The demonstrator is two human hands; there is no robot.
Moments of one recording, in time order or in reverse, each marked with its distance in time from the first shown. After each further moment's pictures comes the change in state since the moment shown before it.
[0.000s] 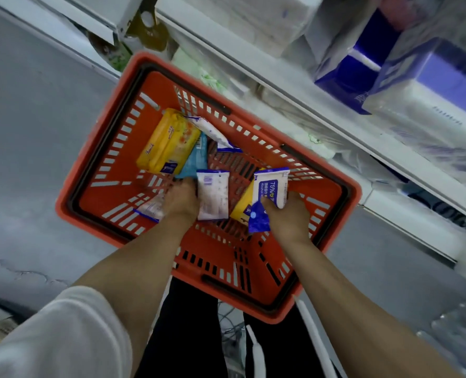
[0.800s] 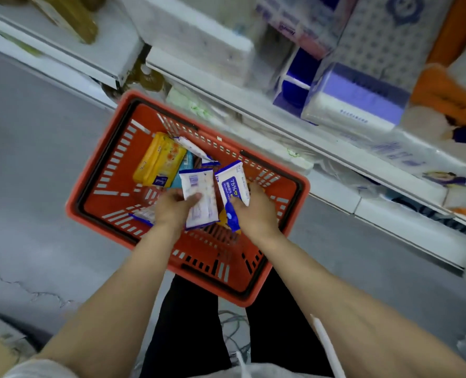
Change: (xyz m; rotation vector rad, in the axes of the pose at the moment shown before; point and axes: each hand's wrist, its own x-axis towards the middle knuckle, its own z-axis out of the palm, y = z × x) left_hand -0.079 0.048 -0.043 -0.910 0.087 -0.233; right_hand -0.037 -0.028 -0.036 -0.055 -0.138 -0.302
